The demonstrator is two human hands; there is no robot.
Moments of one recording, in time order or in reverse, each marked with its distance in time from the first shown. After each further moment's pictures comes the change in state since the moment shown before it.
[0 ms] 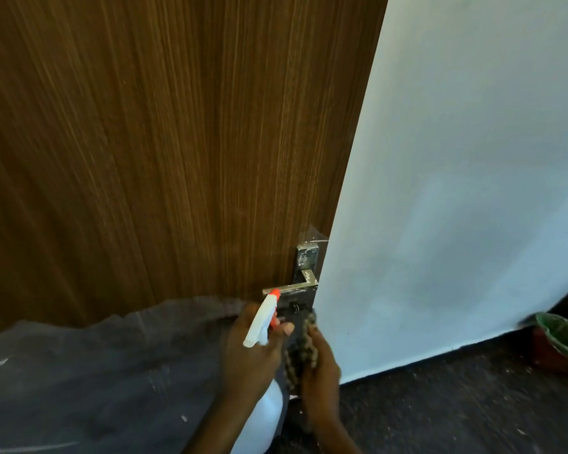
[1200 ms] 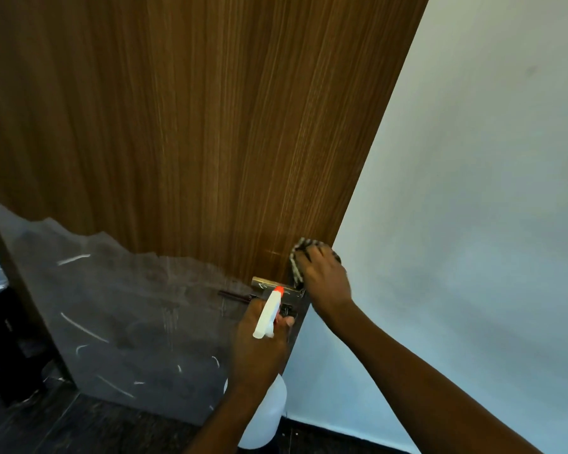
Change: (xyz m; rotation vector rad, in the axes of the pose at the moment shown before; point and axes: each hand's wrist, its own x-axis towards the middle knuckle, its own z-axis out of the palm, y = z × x) left_hand -0.081 0.078 0.103 -0.028 0.417 -0.077; right_hand 0.122 -0.150 -0.067 -1.207 -0.272 -1.397
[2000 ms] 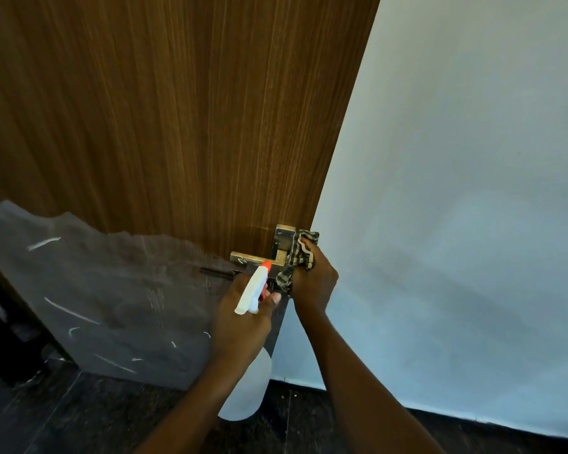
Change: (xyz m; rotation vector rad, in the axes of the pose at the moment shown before) left_hand 0.010 -0.004 0.009 0.090 -0.063 -0.171; right_hand -0.029 -0.030 0.039 0.863 0.349 0.741
